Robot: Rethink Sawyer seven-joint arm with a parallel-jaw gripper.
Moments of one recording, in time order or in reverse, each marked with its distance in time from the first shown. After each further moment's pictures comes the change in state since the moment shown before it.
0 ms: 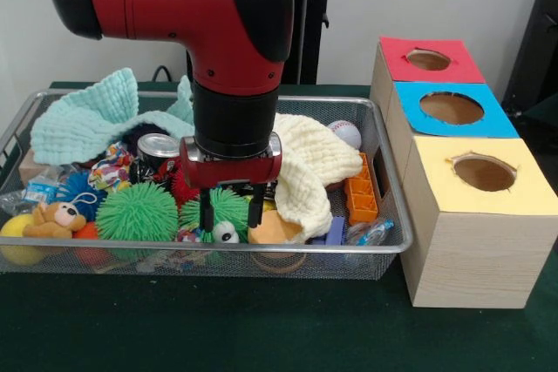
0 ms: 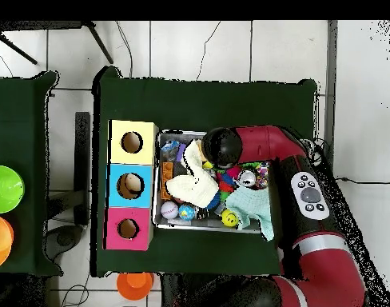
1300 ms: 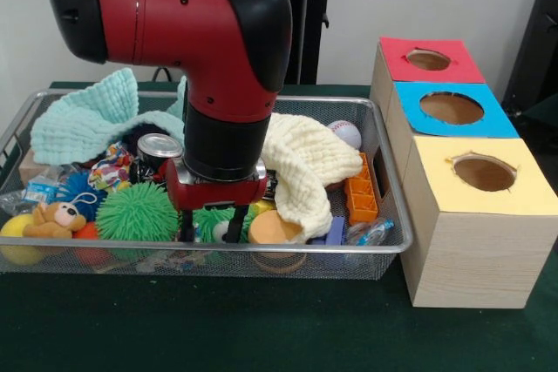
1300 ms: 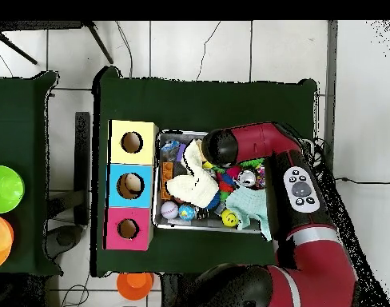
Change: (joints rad) arm 0.016 0.050 -0.002 -0.067 -0.143 0.001 0.000
